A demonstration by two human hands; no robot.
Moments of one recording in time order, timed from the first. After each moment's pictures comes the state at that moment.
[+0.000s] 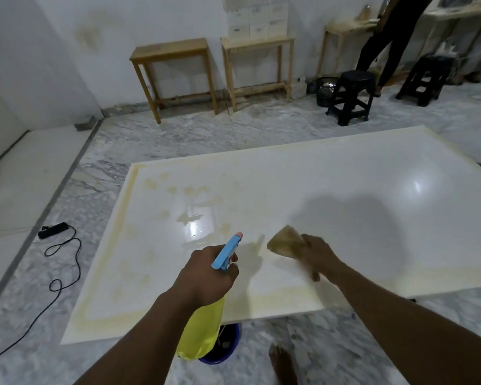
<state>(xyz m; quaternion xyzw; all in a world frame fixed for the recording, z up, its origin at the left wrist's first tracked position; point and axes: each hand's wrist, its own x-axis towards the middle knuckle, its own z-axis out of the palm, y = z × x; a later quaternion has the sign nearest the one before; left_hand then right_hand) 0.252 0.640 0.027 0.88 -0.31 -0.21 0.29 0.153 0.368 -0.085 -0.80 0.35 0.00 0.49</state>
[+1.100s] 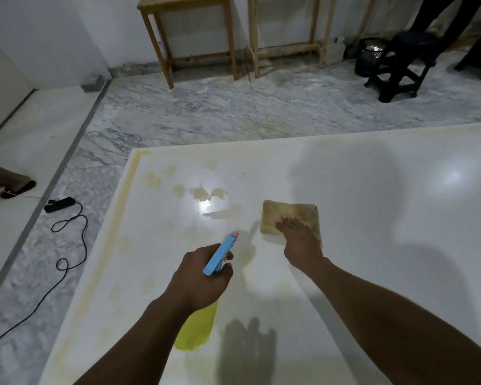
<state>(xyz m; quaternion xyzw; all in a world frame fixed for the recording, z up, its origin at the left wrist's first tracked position) 0.402 0.598 -0.022 0.90 -0.22 -0.23 0.31 0.361 0.345 -0.158 -0.97 0.17 0.05 0.16</state>
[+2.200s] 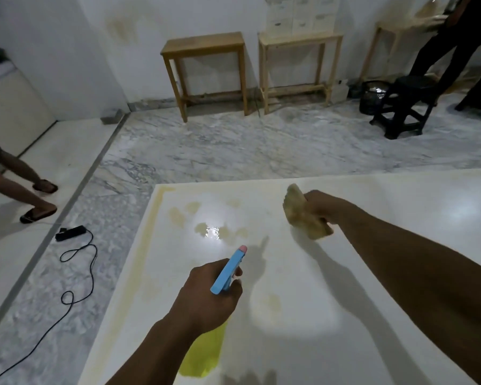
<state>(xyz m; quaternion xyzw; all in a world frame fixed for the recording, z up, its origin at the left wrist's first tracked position) 0.464 0.626 0.017 0.88 -0.26 -0.18 0.34 0.505 0.276 -0.028 -0.77 0.24 0.16 0.57</state>
